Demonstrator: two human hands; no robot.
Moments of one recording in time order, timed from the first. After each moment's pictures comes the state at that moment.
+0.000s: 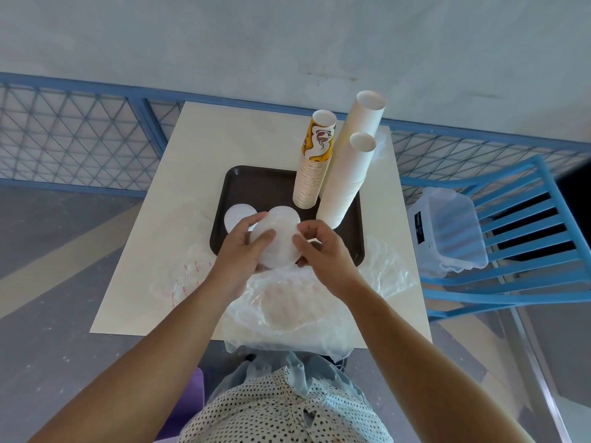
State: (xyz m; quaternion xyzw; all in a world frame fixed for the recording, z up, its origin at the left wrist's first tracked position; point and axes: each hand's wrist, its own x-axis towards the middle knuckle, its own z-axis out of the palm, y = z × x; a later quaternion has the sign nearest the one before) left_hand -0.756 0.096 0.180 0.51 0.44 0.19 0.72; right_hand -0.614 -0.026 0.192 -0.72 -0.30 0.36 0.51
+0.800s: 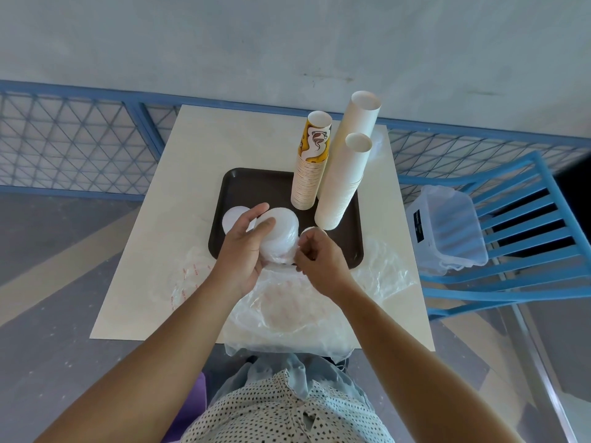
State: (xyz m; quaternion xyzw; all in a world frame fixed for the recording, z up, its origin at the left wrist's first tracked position) left_hand -0.739 0.092 0.194 0.39 0.41 0.25 0.79; right_hand -0.613 -0.030 0.175 -0.77 -0.33 0.31 0.45
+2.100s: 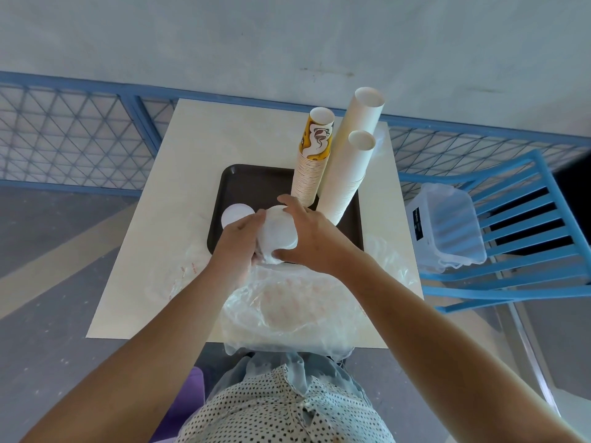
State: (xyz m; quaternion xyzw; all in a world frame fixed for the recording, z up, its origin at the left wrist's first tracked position) left_hand -0.740 0.112 0.192 0.46 0.50 0.15 0.72; right_hand -0.600 0.009 0.228 -0.77 -0.56 0.24 0.20
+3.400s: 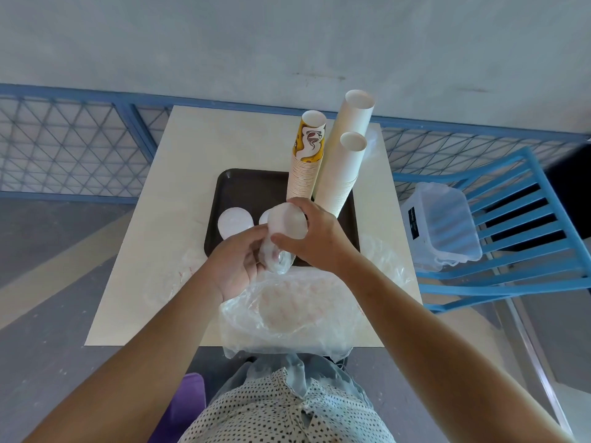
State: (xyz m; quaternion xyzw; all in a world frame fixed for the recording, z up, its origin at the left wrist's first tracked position) left_hand -0.752 0.103 0.201 0.35 0.38 0.10 0.85; right_hand -0.597 0.001 0.222 -0.79 -0.43 0.25 0.35
